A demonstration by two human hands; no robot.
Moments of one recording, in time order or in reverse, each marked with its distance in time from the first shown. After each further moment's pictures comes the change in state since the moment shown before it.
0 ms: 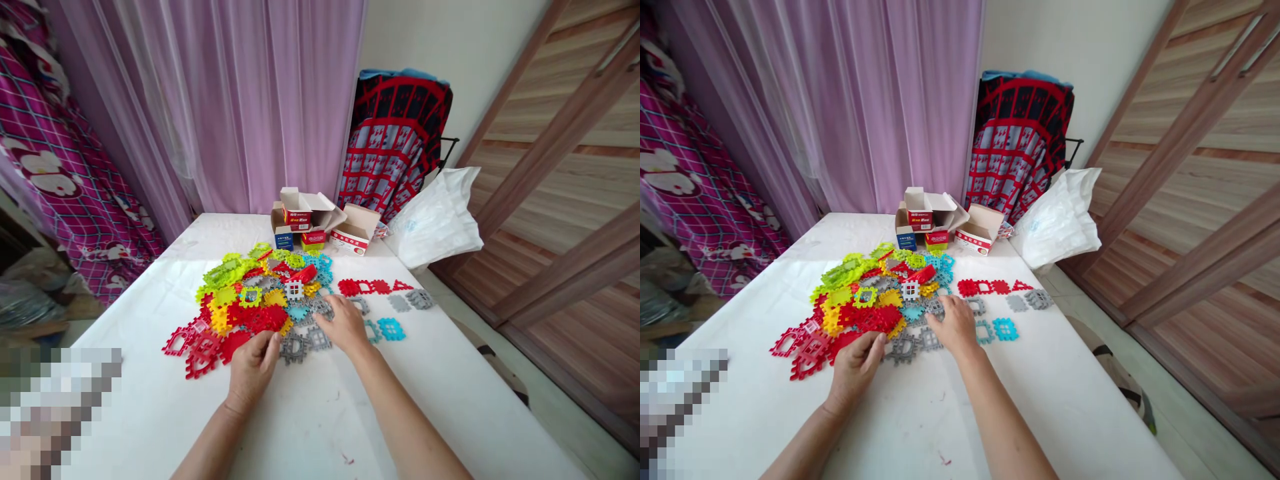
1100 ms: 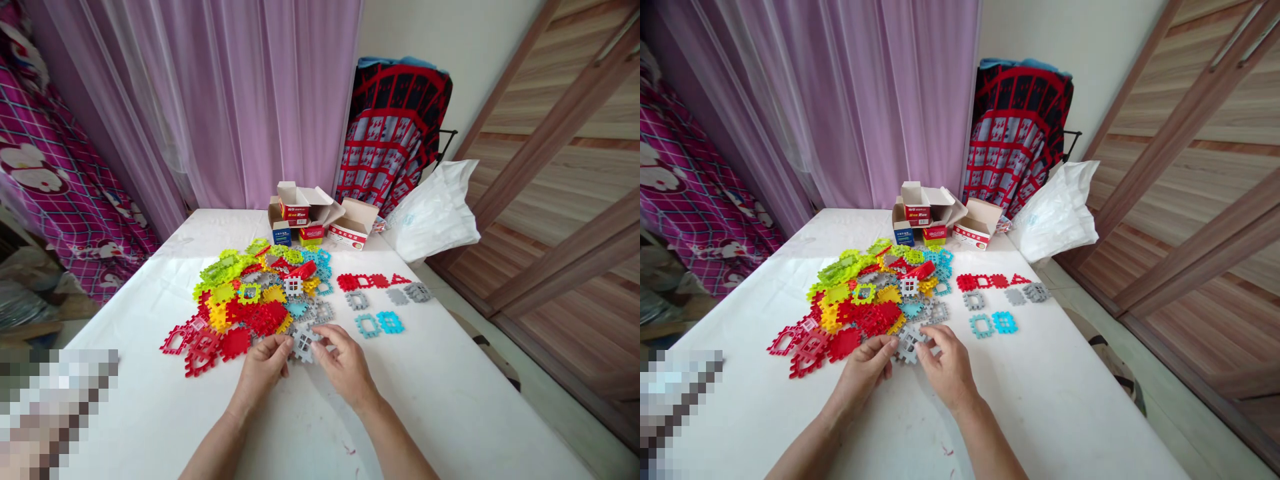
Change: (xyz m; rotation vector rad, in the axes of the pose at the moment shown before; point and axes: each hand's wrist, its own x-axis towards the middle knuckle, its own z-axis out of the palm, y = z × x) left_hand -0.006 0.026 0.006 -0.735 -0.308 -0.621; right_hand -0.075 -0.030 -0.003 0.792 -0.015 0.074
